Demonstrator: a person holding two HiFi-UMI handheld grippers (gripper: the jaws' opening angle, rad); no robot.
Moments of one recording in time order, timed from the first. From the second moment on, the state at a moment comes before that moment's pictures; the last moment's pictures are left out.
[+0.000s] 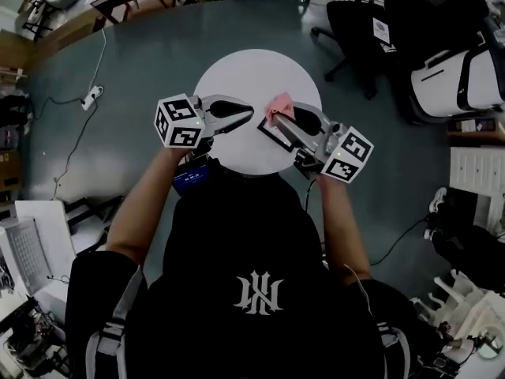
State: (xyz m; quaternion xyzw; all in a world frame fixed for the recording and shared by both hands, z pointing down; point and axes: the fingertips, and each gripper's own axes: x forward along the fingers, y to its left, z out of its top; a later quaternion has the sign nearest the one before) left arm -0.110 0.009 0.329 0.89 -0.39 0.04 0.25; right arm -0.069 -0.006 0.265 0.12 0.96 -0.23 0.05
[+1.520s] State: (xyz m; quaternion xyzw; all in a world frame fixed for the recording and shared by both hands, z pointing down) left arm -0.106 0.276 0.280 0.94 -0.28 -0.02 0.17; right arm -0.063 0.296 0.249 0.00 0.98 -0.19 -0.01
